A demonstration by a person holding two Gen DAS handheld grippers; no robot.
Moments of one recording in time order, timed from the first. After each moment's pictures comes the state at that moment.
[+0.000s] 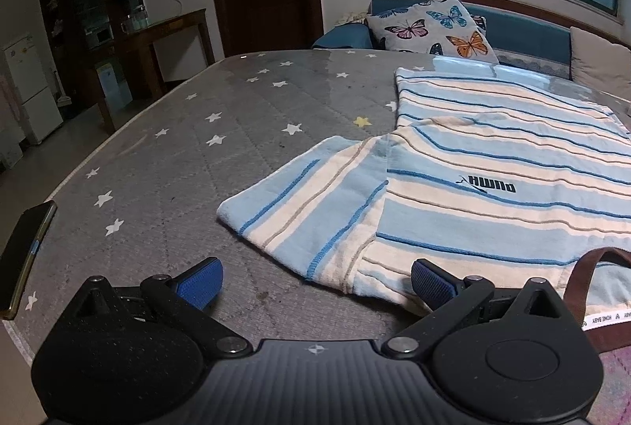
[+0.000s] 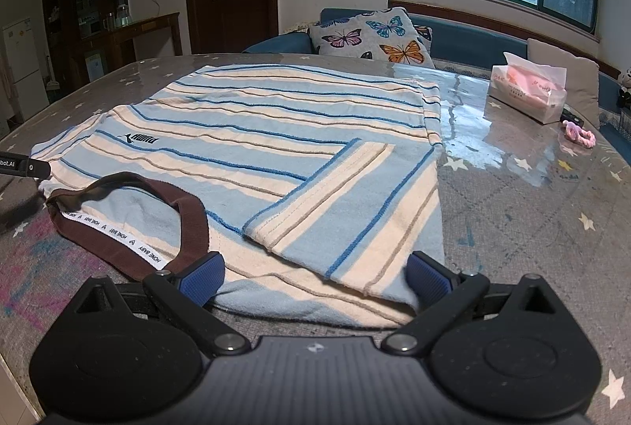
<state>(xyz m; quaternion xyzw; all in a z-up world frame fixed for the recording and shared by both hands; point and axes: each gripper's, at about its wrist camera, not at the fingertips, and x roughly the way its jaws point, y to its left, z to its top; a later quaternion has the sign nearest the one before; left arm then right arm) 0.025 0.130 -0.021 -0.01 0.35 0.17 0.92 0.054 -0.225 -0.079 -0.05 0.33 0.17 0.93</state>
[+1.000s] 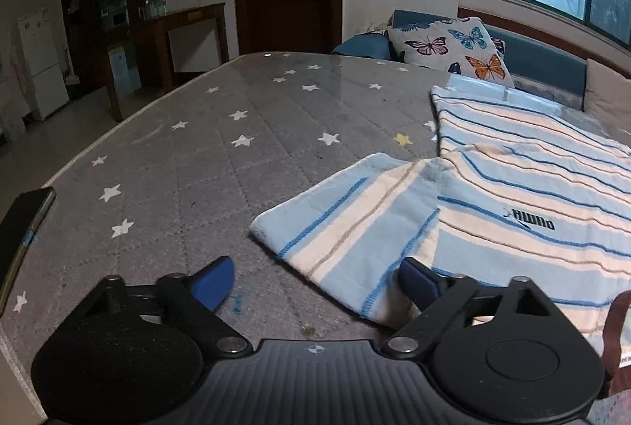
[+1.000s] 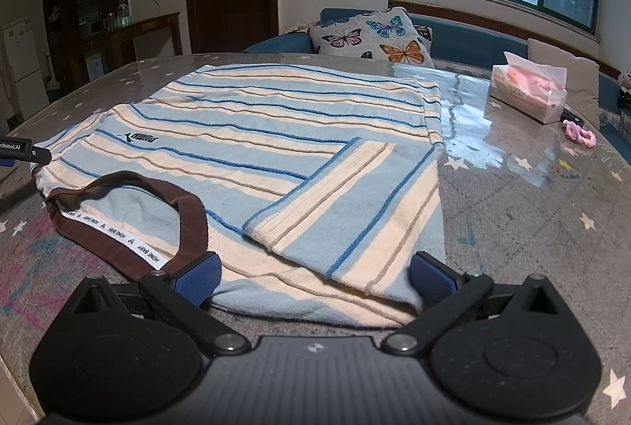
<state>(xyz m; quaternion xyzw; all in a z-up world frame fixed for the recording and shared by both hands) 0.035 0.174 -0.028 -0.06 0.33 0.18 0.92 0.054 -0.225 -0.079 -0.05 0.33 0.17 0.93</state>
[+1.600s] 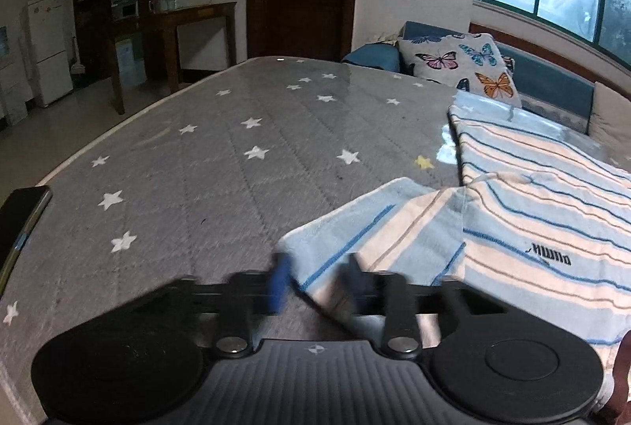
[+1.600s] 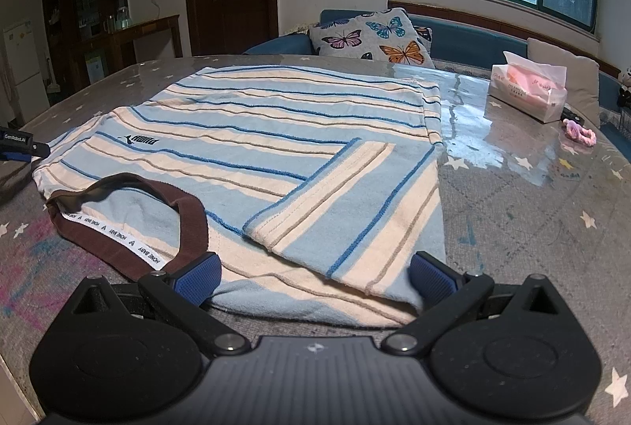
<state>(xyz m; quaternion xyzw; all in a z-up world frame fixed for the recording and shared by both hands) 0.045 0.193 -0.023 -0.09 0.32 0.19 0.93 0.053 -0.224 -0.080 -0.05 0.33 0.17 0.93</state>
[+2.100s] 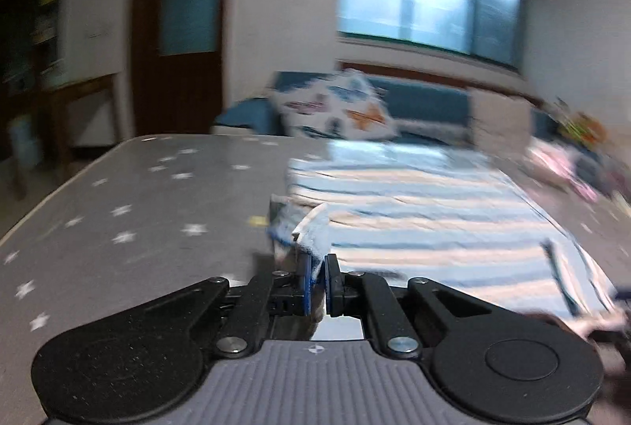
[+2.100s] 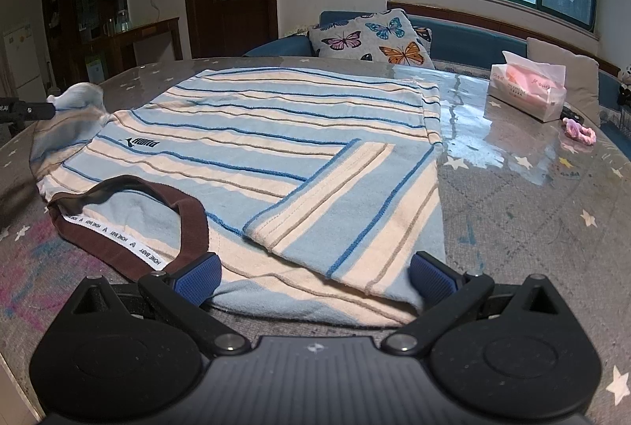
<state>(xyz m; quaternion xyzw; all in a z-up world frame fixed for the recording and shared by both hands) 0.018 0.114 0.021 -0.02 0.24 -0.01 0.97 0.053 -0.225 -0.080 -0.05 0.33 0.17 0.93</state>
